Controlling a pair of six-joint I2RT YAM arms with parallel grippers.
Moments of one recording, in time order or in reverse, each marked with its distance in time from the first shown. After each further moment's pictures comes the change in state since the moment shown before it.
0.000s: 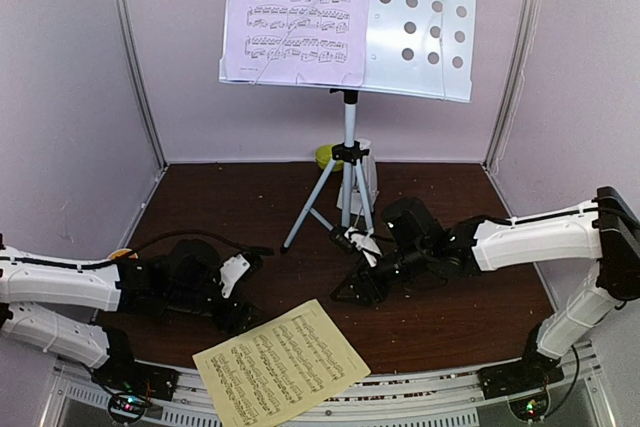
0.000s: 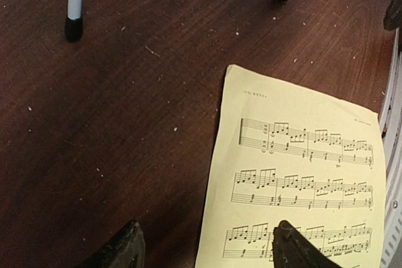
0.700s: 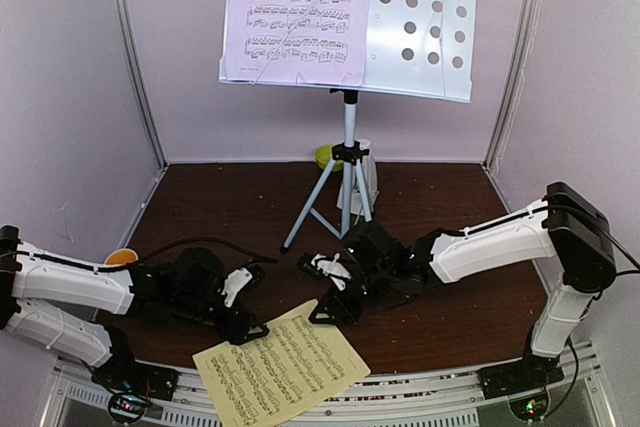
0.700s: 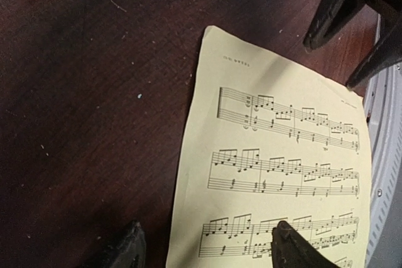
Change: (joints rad) left arm 0.042 0.102 -0.078 0.132 0.180 -0.048; right arm 0.105 0.244 0.117 0.027 0.009 0.018
